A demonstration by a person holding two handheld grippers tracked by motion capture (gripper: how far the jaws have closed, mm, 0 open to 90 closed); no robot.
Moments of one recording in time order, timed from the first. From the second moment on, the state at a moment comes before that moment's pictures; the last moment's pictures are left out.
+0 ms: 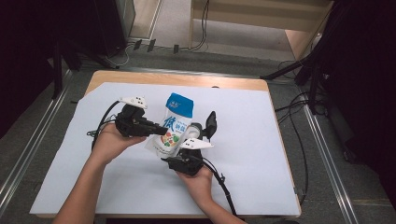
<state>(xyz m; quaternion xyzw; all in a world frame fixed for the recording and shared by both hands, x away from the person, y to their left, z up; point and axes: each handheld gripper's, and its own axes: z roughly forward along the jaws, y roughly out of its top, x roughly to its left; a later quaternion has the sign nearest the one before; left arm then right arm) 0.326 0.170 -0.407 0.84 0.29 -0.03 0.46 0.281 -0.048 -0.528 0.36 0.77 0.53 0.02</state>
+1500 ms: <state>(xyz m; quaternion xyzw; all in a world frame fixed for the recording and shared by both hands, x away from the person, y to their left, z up) 0.323 0.176 -0.400 0.83 0.29 -0.02 0.48 0.279 -0.063 -0.511 0.33 0.80 0.50 0.01</state>
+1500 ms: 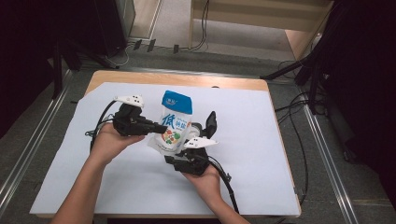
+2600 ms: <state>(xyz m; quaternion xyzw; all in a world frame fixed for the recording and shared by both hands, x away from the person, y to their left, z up) 0.311 0.212 -0.398 0.80 0.35 0.02 0.50 0.275 -0.128 -0.481 0.30 0.81 0.50 0.02</state>
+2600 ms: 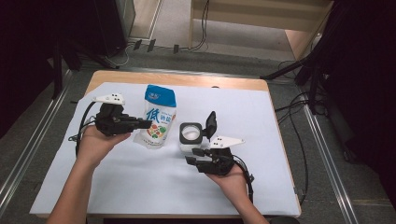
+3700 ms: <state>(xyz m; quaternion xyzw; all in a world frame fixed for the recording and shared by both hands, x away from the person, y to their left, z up) 0.333 0.251 -0.416 0.77 0.41 0.07 0.49 0.287 -0.170 -0.474 0.35 0.79 0.50 0.02</state>
